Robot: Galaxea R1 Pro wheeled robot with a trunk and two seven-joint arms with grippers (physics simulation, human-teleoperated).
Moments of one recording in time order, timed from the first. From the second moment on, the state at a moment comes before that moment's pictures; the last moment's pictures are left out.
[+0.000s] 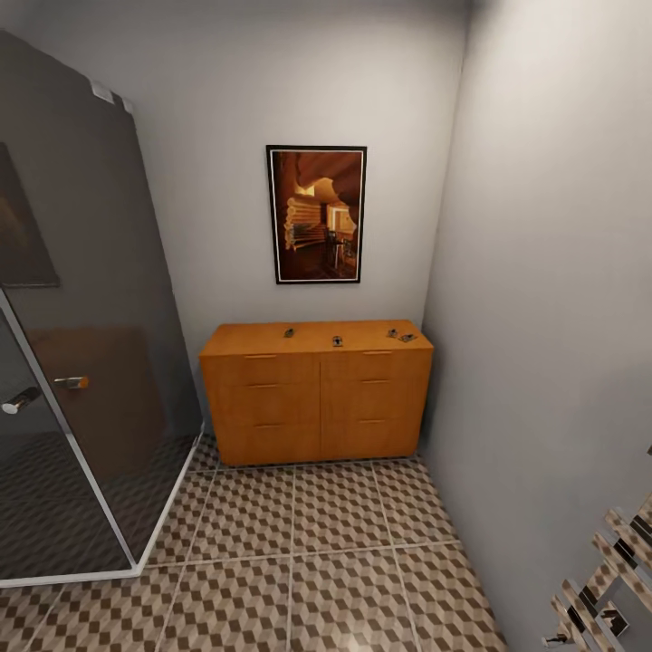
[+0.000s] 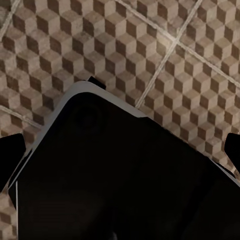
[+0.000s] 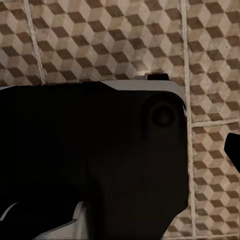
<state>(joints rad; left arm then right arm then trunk) 0.05 0.00 0.01 -0.26 0.61 -0.12 -0.04 -0.03 0.08 -0.03 -0.21 -0.02 -0.02 -0.03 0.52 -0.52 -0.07</state>
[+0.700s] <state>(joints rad) 0.05 0.00 0.01 -0.15 0.61 -0.12 -0.05 -0.04 0.09 -0.03 -0.18 -0.02 -0.02 -0.03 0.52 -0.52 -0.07</state>
